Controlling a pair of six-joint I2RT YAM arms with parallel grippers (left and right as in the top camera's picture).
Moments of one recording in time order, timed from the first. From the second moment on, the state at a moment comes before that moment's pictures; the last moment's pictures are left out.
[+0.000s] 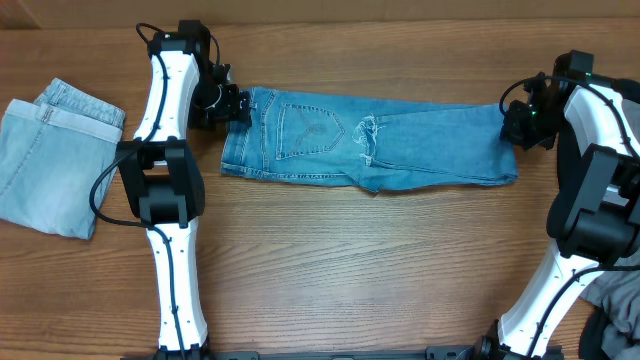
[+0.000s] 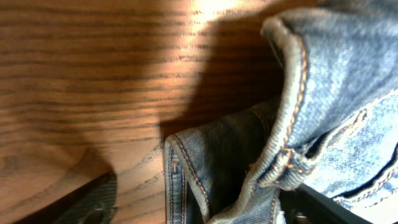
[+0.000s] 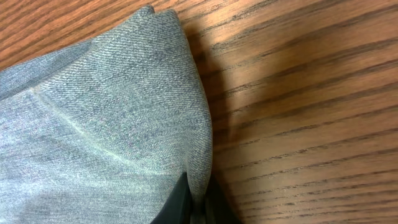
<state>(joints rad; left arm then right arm) 0.01 2.62 2.41 -1.37 0.21 -0.02 -0.31 2.22 1.74 -0.95 -0.23 0.04</state>
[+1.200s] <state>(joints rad) 0.15 2.63 3.12 -1.68 0.38 0.04 0.26 2.21 2.46 -1.28 -0.37 0.20</state>
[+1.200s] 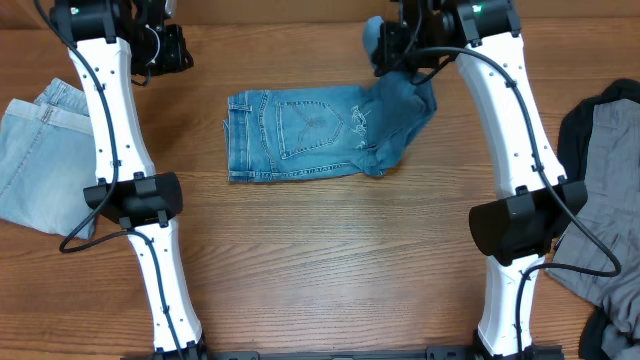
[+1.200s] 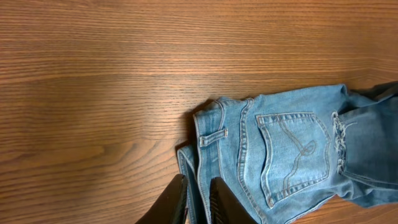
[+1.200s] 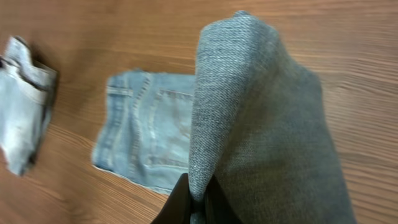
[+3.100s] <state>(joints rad) -0.02 2.60 2.79 -1.68 0.37 -0.03 0.40 2.45 2.36 -1.30 -0.41 0.18</state>
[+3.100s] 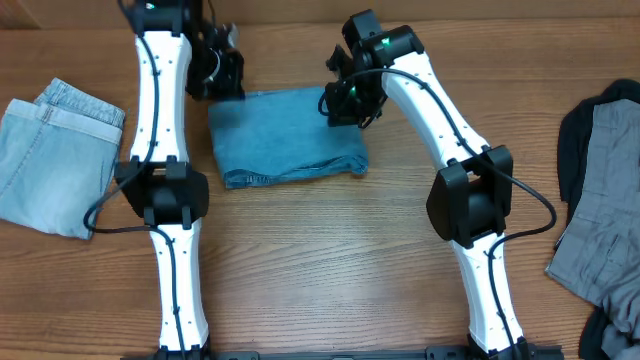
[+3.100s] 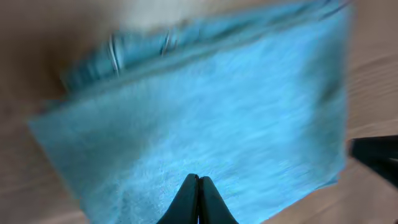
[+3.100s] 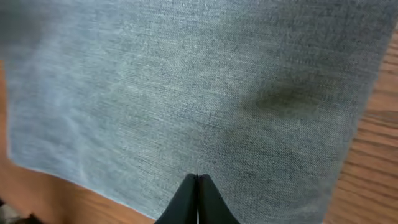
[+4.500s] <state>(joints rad) -0.01 2.57 2.36 -1.31 0.17 -0.08 0.38 2.43 1.95 -0.50 -0.22 0.20</state>
